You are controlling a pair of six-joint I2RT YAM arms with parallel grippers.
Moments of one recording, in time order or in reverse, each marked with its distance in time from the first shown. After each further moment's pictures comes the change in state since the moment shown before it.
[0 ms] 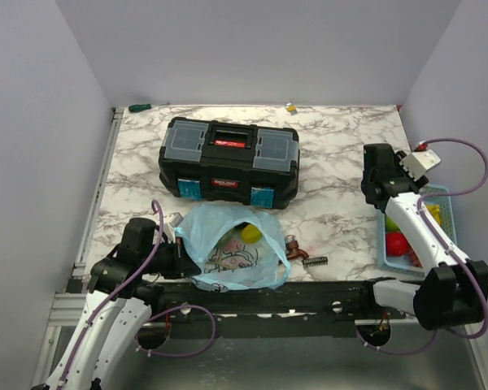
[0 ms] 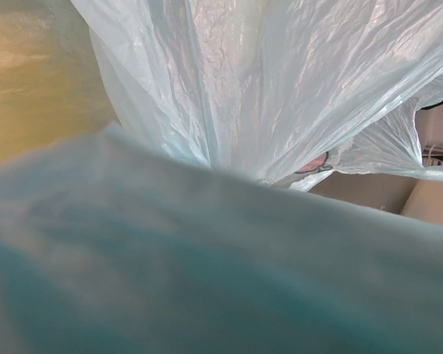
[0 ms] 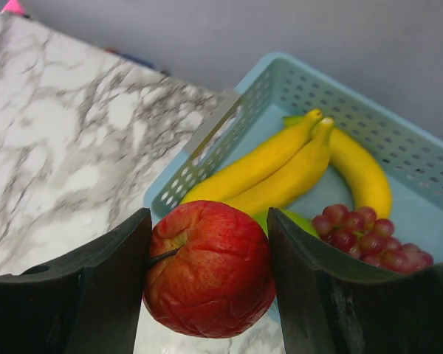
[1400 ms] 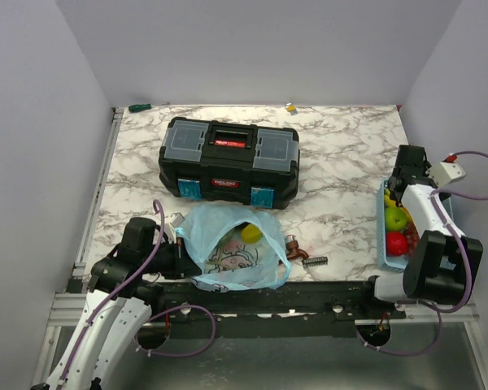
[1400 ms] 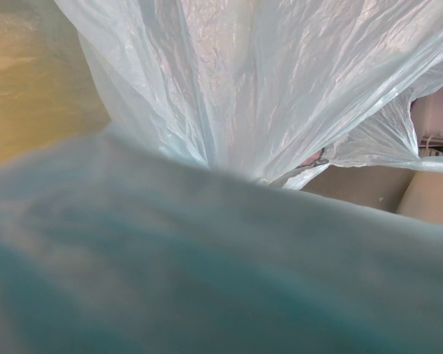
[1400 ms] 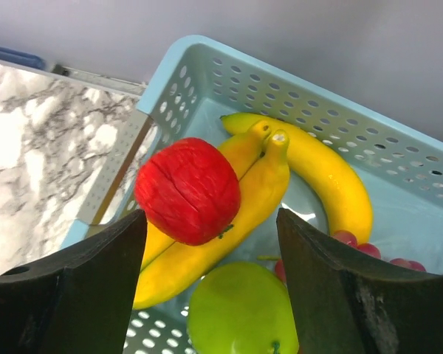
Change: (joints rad) left arm 0.000 0.007 0.000 0.000 0.026 0.019; right arm -0.370 0.215 -0.005 0.090 -0.149 -0.030
